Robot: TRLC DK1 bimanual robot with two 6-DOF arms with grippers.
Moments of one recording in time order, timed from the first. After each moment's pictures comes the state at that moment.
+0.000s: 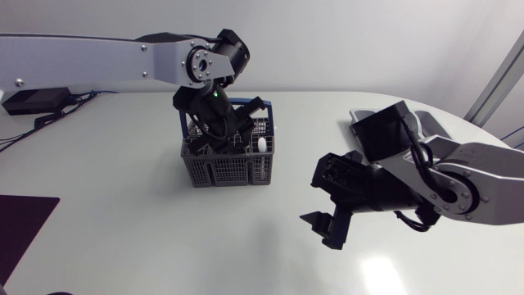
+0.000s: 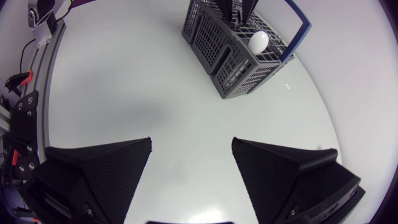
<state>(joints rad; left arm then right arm) -0.55 1.98 1.65 -0.81 0.02 -1.08 0.55 1.31 0.71 -0.33 -0.17 -0.61</state>
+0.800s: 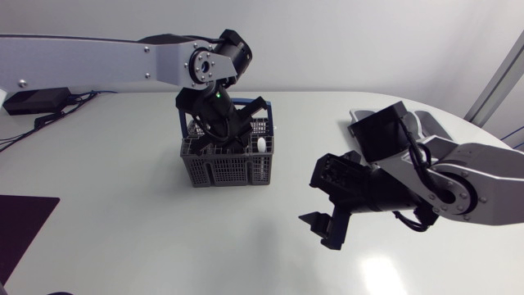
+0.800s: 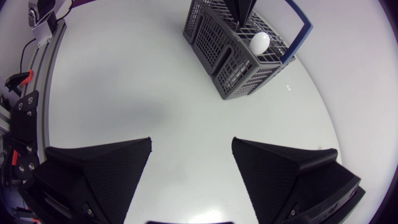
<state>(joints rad) -0.55 1.98 1.65 -0.79 0.01 -1.08 0.56 1.31 0.71 -0.33 -0.17 -0.61</state>
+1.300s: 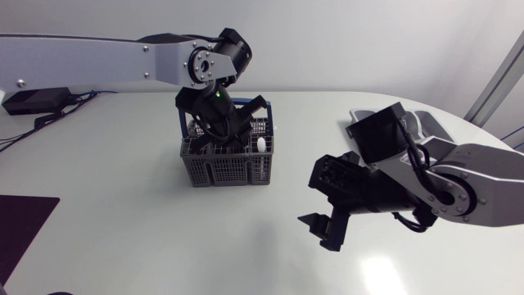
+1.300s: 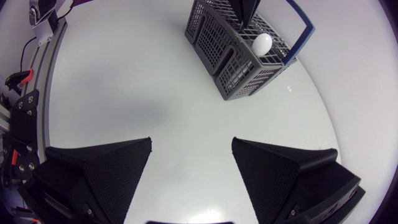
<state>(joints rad) -0.55 1.97 1.65 -0.78 0.00 -1.08 0.57 1.31 0.71 -0.33 -0.16 -0.60</state>
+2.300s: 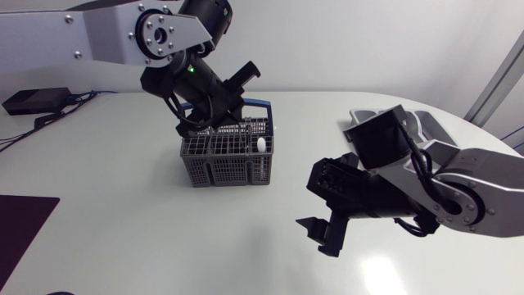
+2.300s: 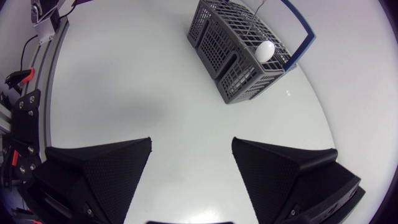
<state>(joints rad) -0.57 1.77 1.56 -0.70 -0.01 -1.08 0.61 1.28 0.70 -0.33 -0.12 -0.59</state>
